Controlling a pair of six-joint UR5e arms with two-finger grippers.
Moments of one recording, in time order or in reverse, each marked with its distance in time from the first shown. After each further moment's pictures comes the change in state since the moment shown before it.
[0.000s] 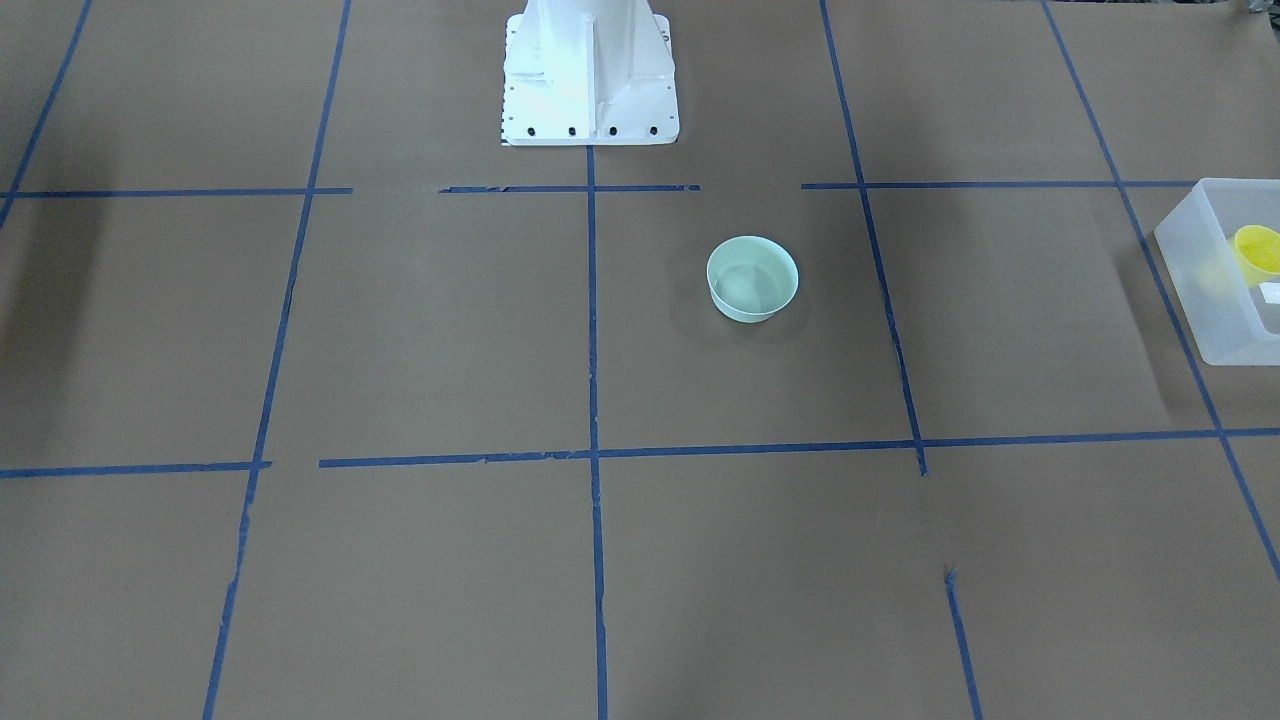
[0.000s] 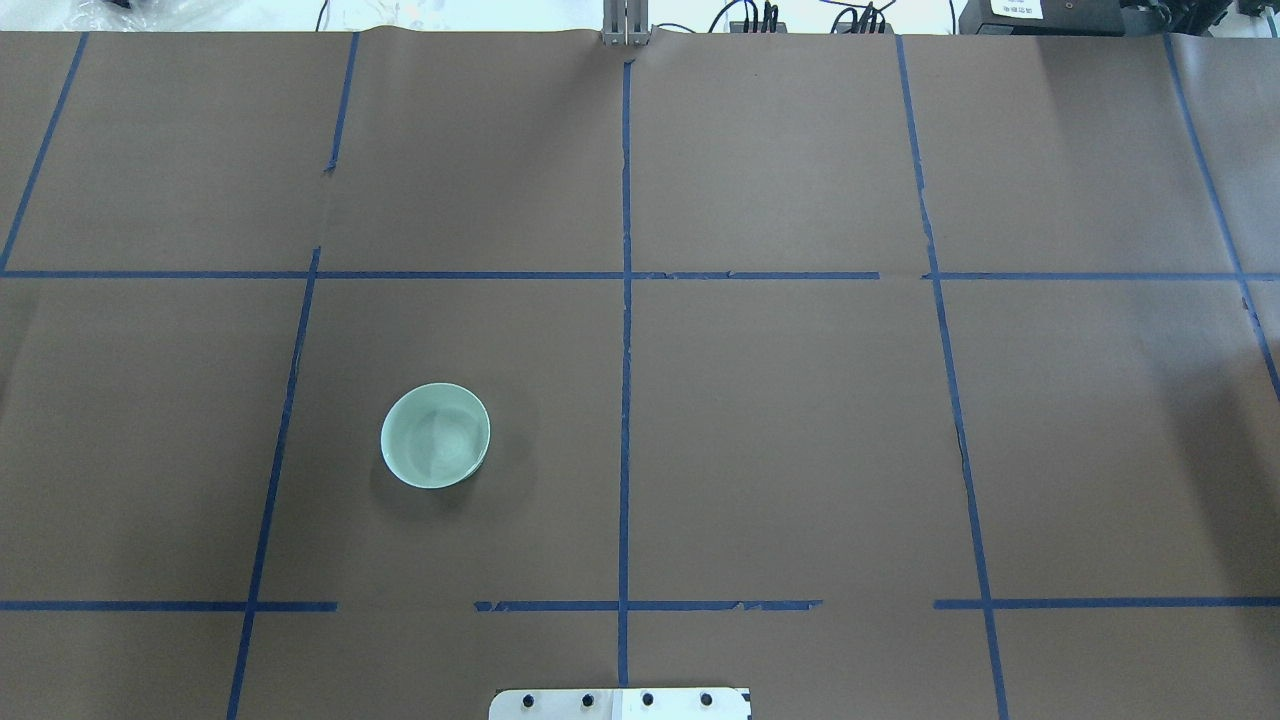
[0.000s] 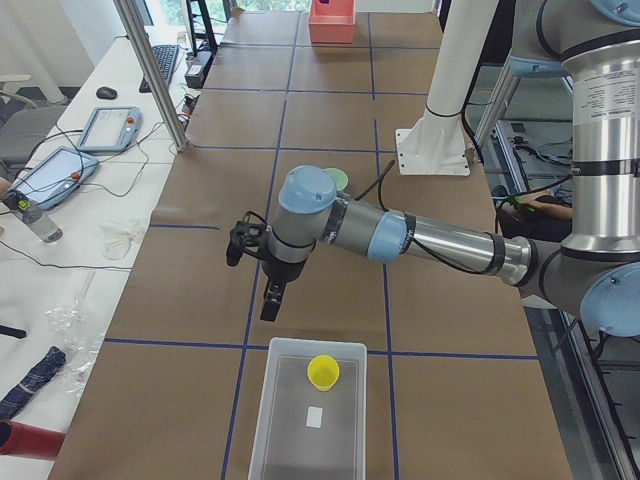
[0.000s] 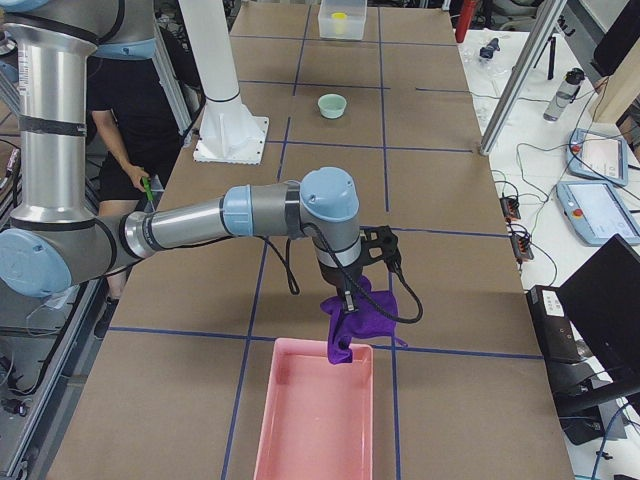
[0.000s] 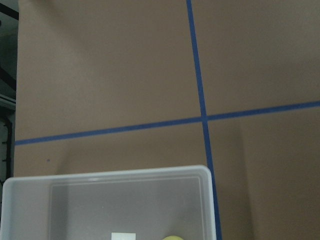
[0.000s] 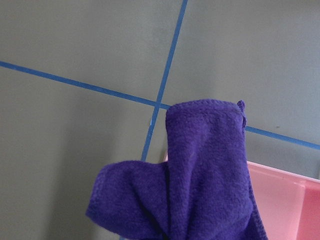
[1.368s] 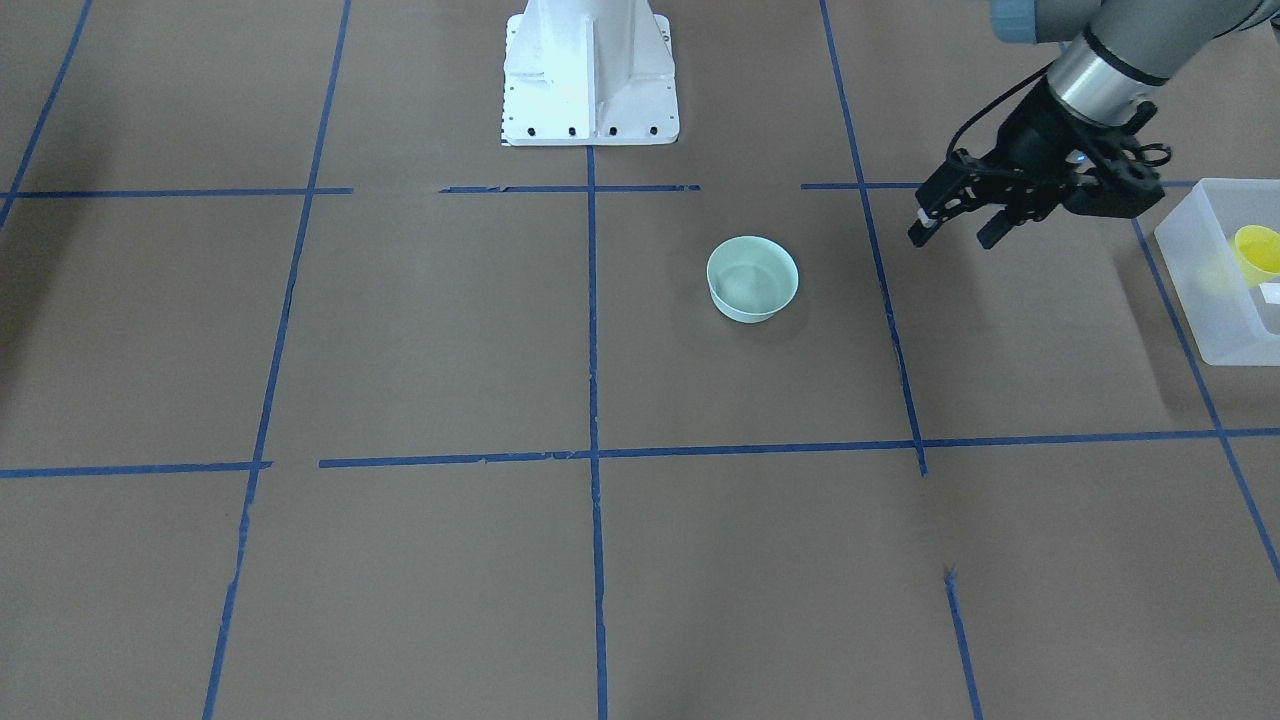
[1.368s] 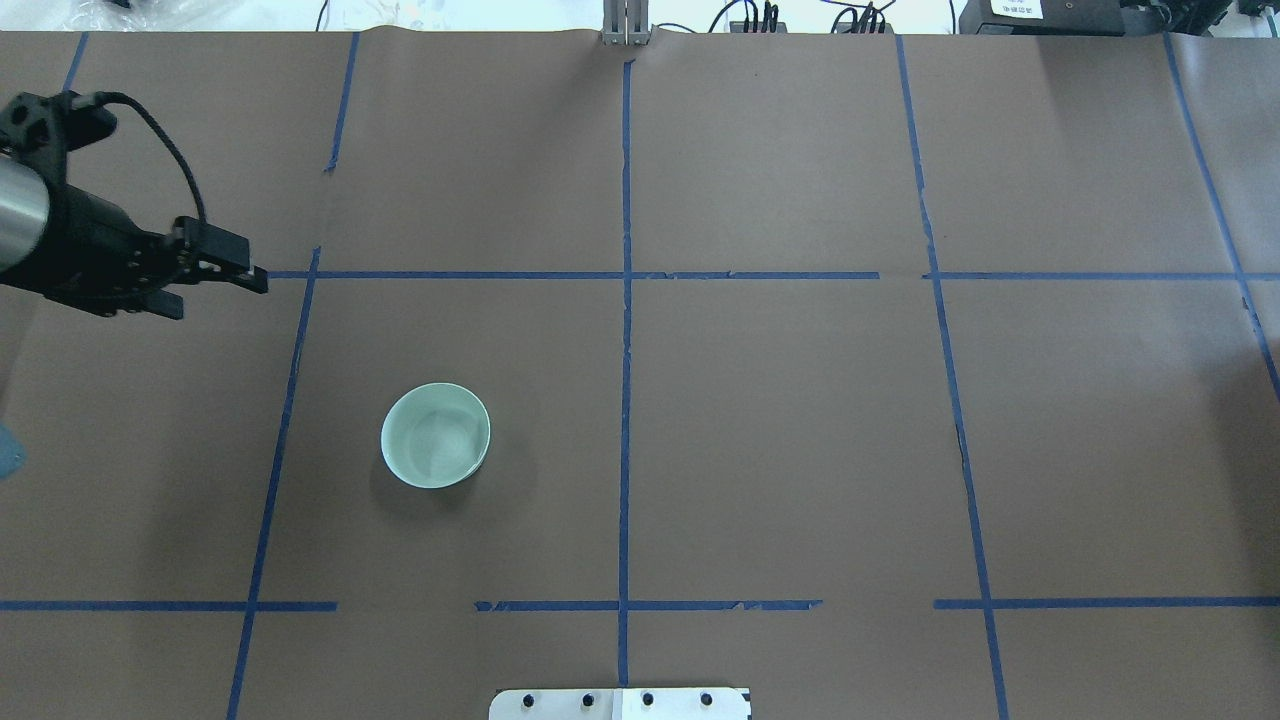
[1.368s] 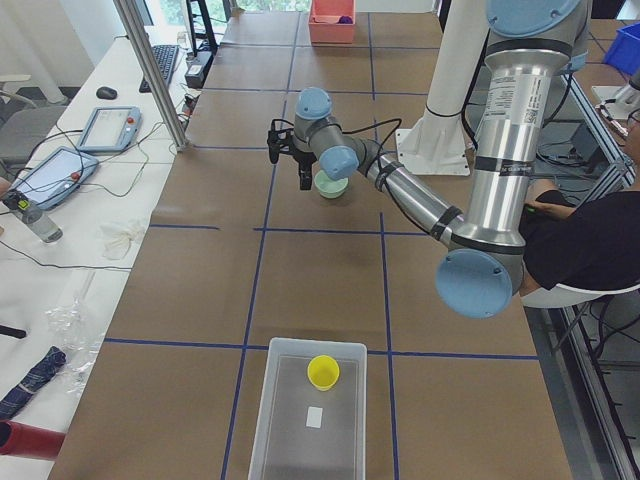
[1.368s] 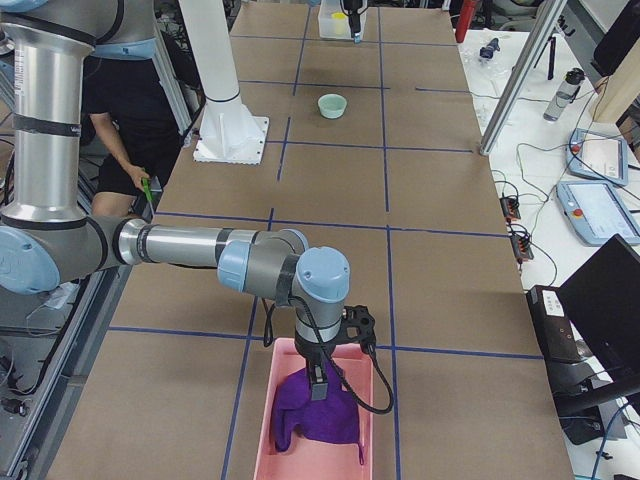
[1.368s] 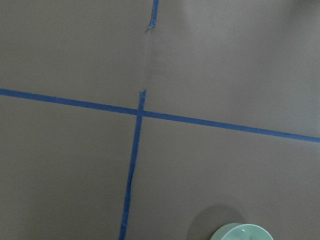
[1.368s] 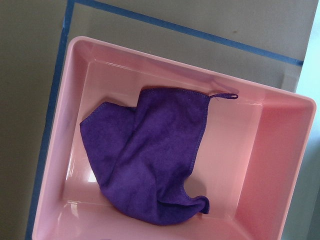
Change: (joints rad) left arm 0.738 -0.223 -0.125 -0.212 0.042 -1.087; right arm 0.007 -0.042 -0.159 0.004 -0.165 -0.076
